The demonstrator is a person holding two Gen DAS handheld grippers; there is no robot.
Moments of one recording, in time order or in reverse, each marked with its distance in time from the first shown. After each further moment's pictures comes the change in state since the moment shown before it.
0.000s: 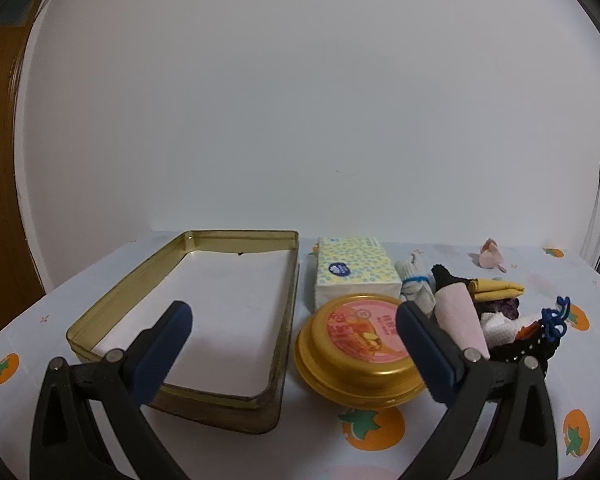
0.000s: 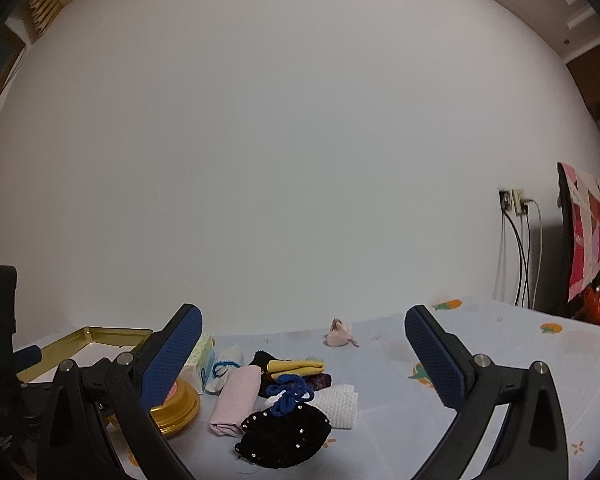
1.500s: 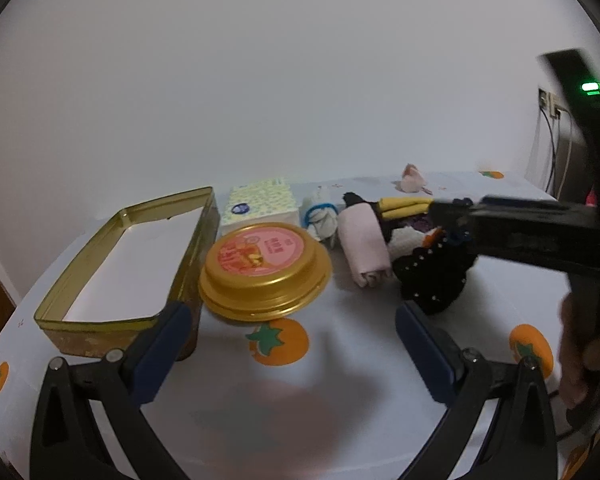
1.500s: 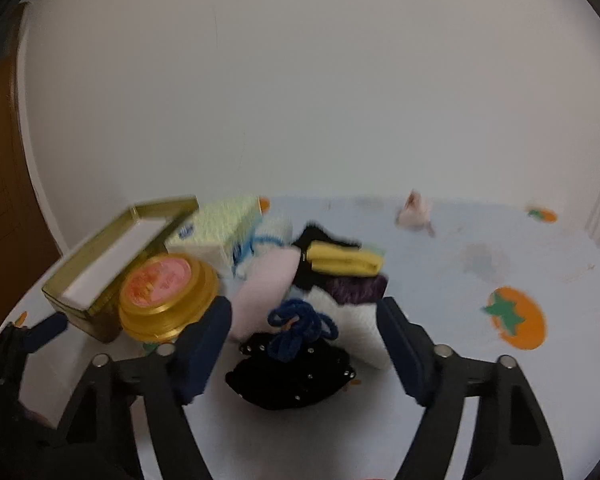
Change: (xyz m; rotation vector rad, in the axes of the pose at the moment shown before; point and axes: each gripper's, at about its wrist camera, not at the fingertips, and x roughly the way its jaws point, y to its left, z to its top) left arm -0.041 -0.063 -0.026 0.196 0.170 -0.179; right arm 0.107 -0.018 -0.026 -0.087 0.659 0.357
